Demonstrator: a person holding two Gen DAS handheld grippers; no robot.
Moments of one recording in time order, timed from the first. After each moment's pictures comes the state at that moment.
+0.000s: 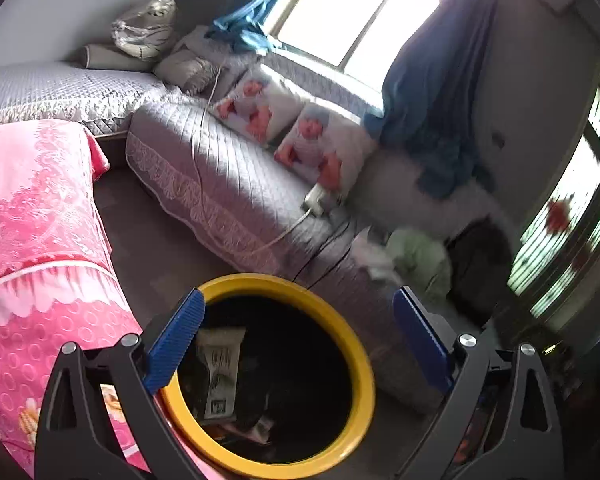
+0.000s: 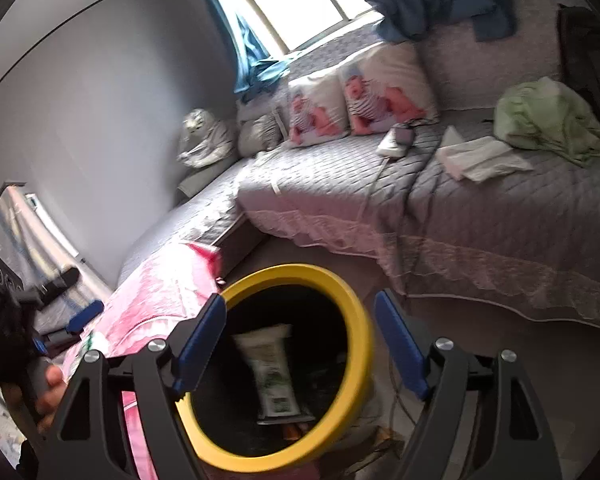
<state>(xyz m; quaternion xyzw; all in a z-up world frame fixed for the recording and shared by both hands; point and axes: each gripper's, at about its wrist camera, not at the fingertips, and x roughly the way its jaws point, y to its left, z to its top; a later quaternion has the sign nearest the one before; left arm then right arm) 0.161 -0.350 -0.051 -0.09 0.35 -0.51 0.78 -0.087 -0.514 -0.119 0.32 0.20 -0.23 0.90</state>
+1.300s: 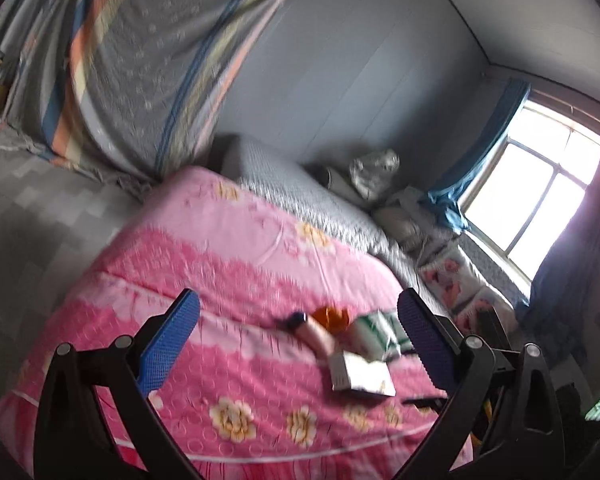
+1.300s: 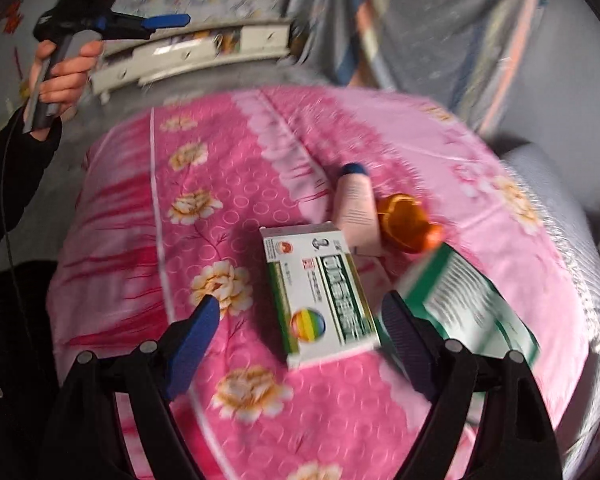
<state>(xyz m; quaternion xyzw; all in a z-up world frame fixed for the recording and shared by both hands) 0.178 0.260 -0.026 -0.24 0.24 -0.17 0.92 0.246 -0.029 -0.112 -0.30 0.40 0.43 0.75</state>
